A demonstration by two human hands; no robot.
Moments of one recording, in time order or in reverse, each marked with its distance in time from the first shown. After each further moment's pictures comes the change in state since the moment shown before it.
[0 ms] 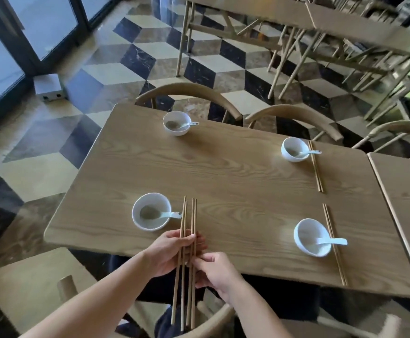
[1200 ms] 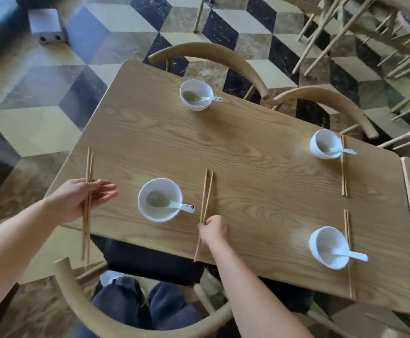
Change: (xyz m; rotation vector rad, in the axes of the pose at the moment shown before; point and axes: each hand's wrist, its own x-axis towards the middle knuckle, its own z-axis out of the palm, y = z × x) left_hand -0.004 0.134 -0.185 -0.105 0.420 0.112; right_hand 0.135 -0.026 0.023 -0.620 0.508 0.091
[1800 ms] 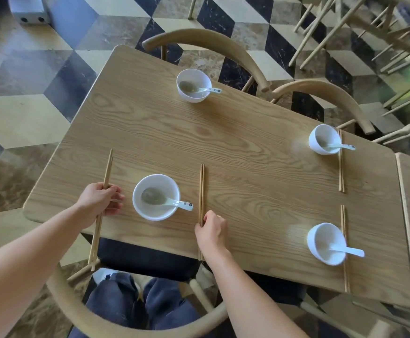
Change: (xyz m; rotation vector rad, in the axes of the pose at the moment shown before) left_hand 0.039 -0.048 0.021 0.472 0.152 0.109; right_hand 0.000 0.012 0.009 -0.253 0.139 -0.199
